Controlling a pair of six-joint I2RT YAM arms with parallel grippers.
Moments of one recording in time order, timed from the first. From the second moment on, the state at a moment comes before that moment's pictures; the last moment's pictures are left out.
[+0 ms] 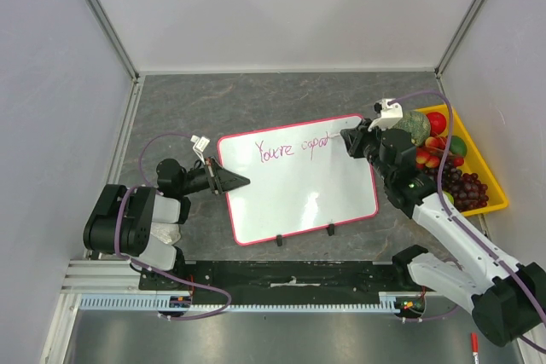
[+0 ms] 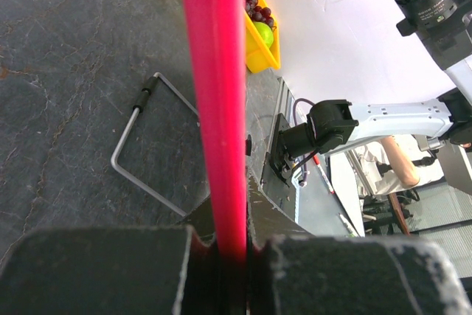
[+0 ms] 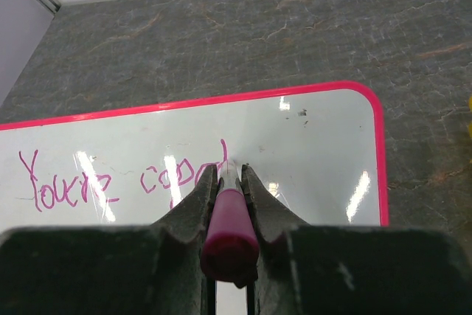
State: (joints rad) left arm -0.09 1.51 0.24 1.25 1.15 -0.91; right arm 0.44 0.97 0.70 0.07 0.11 0.35
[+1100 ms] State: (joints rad) left arm -0.09 1.51 0.24 1.26 1.16 -0.91; right arm 0.43 0.92 0.66 0.06 0.03 0.39
